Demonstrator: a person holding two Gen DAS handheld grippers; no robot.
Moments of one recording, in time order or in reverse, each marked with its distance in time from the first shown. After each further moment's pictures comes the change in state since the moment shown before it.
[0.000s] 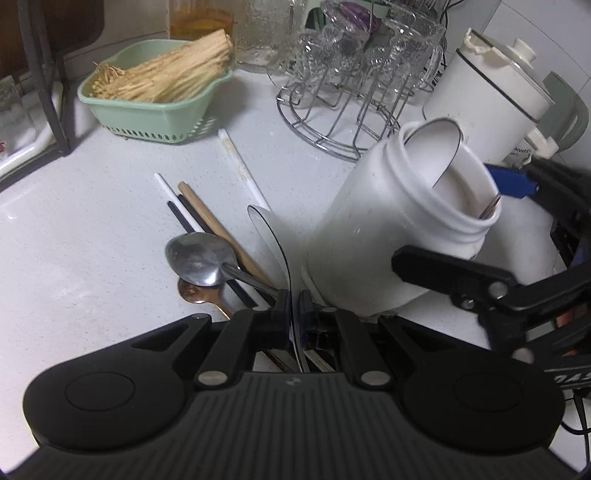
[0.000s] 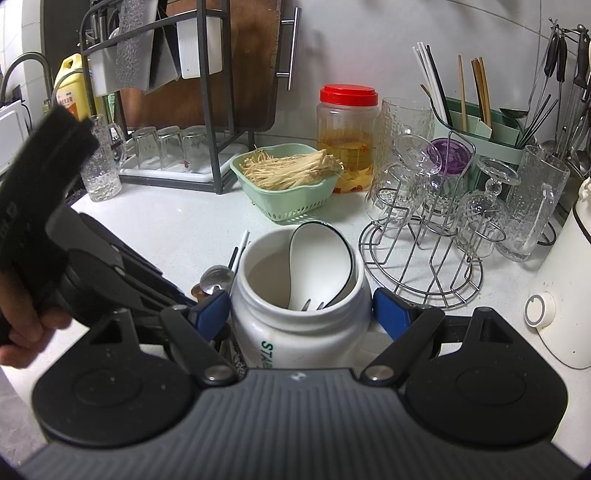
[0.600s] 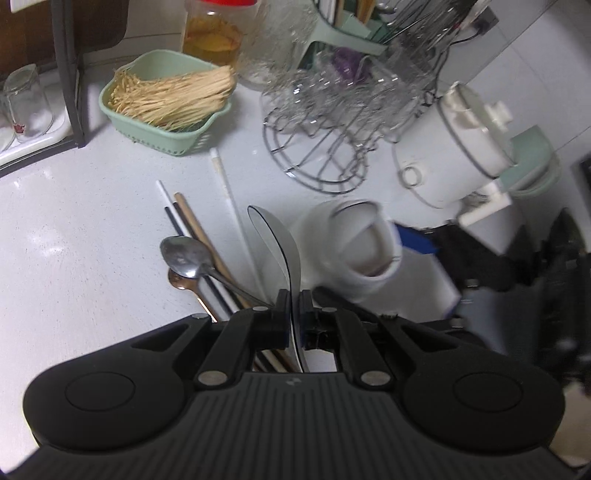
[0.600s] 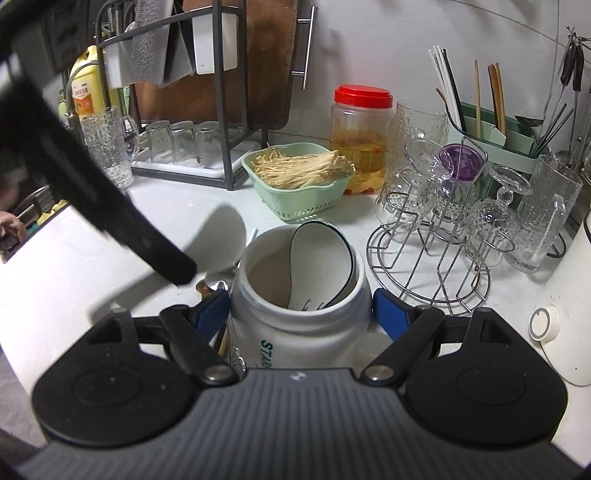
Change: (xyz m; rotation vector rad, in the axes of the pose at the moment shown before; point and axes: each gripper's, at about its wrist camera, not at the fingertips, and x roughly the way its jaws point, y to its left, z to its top) left arm -0.084 -0.006 0.044 -0.171 0.073 -0.129; right arm 0.001 -0.003 0.002 -0.048 0.005 0.047
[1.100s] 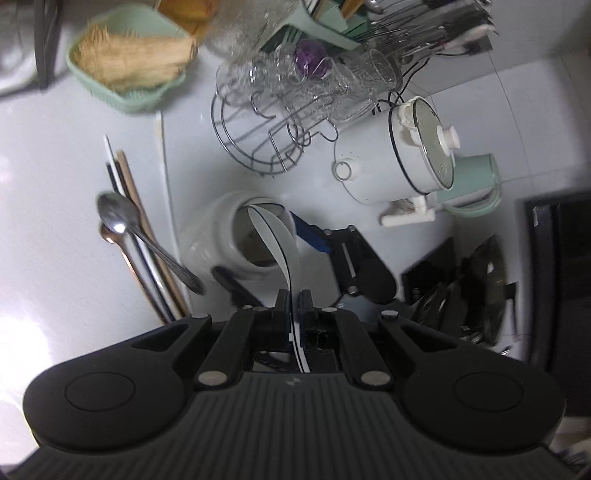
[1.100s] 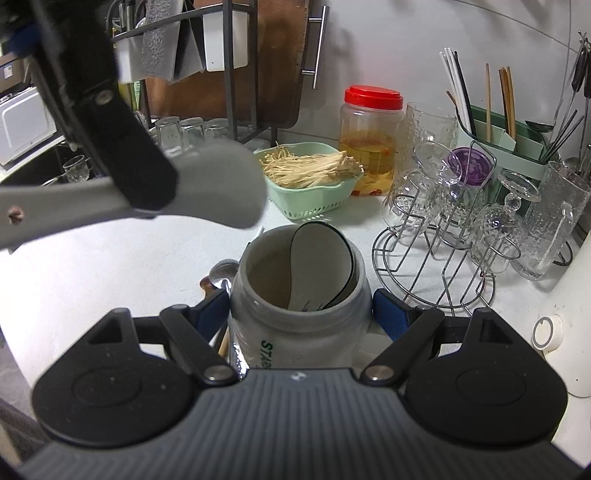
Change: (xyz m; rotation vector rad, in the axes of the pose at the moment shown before) left arm -0.026 -0.016 0.036 -0.243 0.174 -0.236; right arm 0.001 -0.003 0.003 -0.027 0.007 0.030
